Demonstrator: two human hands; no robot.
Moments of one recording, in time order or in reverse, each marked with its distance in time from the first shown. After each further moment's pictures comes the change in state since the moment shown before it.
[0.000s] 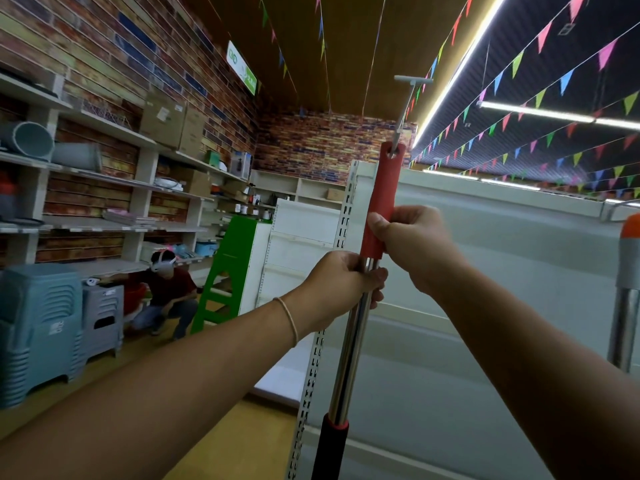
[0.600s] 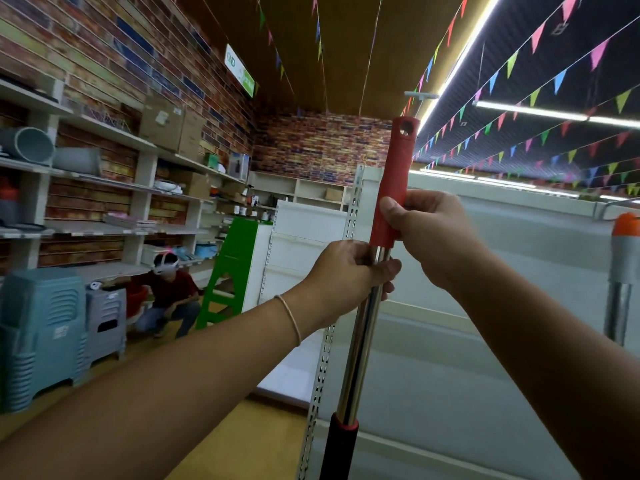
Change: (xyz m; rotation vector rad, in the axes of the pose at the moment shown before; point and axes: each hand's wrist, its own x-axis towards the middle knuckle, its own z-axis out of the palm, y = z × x) left_hand -0.036 0.031 -0.009 0.039 0.002 0.103; right_hand -0.037 -0.048 -0.003 0.041 0.004 -0.026
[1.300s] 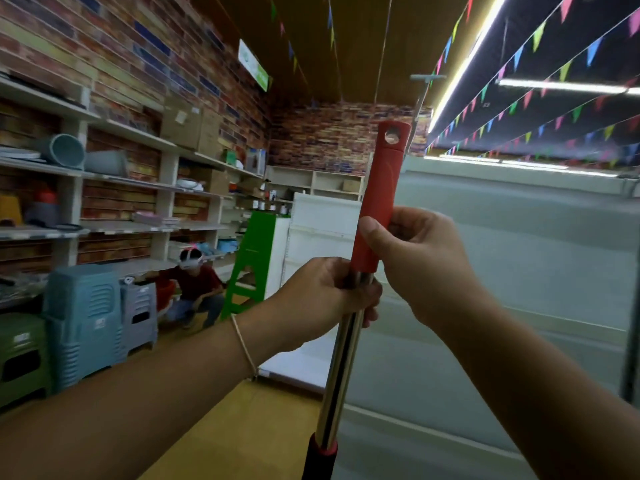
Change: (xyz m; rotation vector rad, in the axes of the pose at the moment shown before) left_hand -0.065 0.007 -0.027 0.134 -0.122 -0.048; right_hand -0.062 0.003 0.022 0.116 -0.041 -0.075
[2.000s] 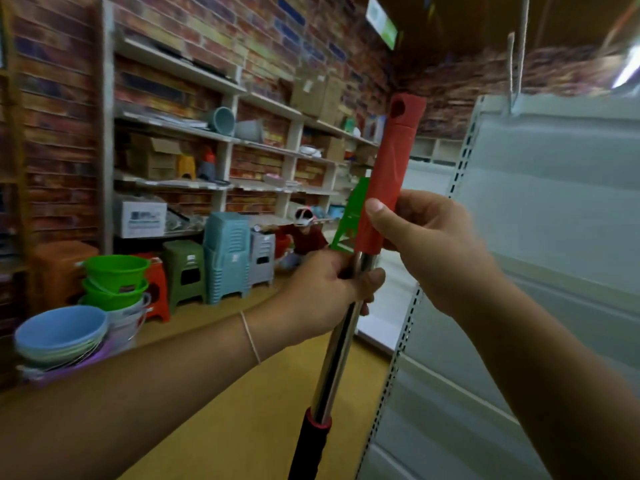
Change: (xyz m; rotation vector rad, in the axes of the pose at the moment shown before) left_hand -0.087 -0.023 0.051 0.166 0.480 -0.170; right_hand -0.046 0.029 -0.003 0.245 -0.469 0.018
